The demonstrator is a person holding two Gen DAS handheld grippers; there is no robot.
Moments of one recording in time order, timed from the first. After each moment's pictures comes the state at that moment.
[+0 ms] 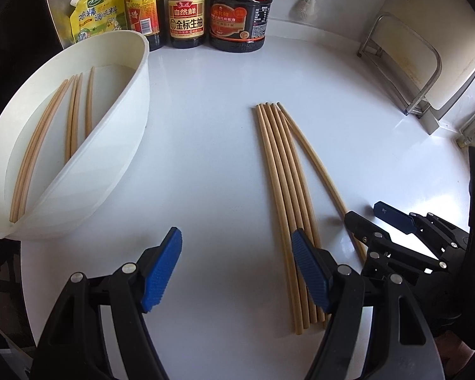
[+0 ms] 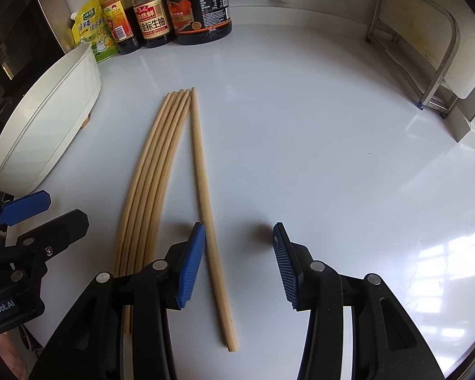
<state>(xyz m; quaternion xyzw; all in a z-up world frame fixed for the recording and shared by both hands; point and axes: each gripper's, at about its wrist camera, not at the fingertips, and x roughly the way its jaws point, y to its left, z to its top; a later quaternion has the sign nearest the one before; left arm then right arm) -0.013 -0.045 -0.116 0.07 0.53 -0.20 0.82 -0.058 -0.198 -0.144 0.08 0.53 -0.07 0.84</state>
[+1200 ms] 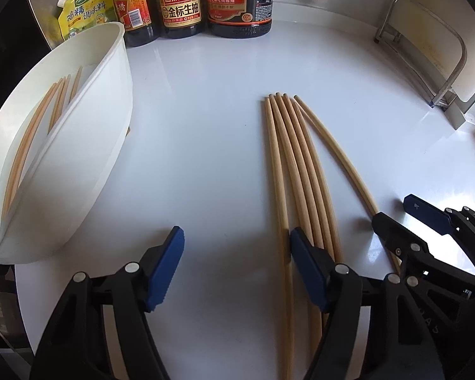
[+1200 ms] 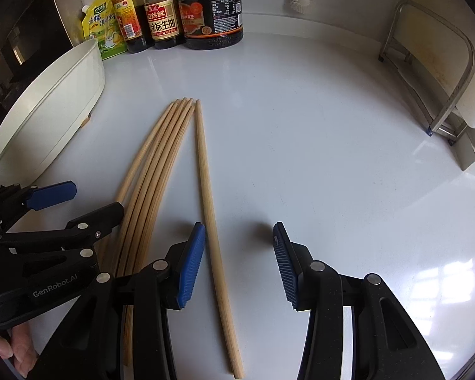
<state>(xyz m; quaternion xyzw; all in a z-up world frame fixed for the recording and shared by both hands) 0.013 -0.069 -0.148 0.10 0.53 -0.17 0.82 -0.044 -0.195 -0.147 0.04 0.51 -0.05 0.86</state>
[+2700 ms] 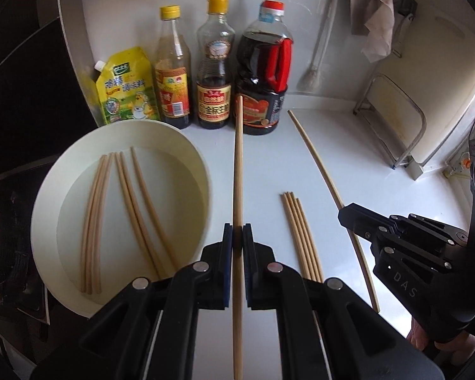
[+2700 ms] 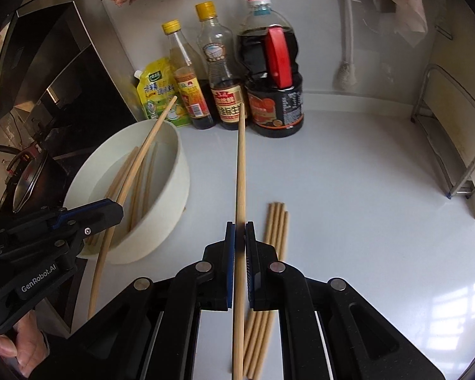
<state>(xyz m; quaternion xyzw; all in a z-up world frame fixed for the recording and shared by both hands) 0.030 0.015 -0.015 0.06 0.45 -0.21 0.86 -0.008 -0.135 -0.029 0.10 0.44 0.02 0.89</state>
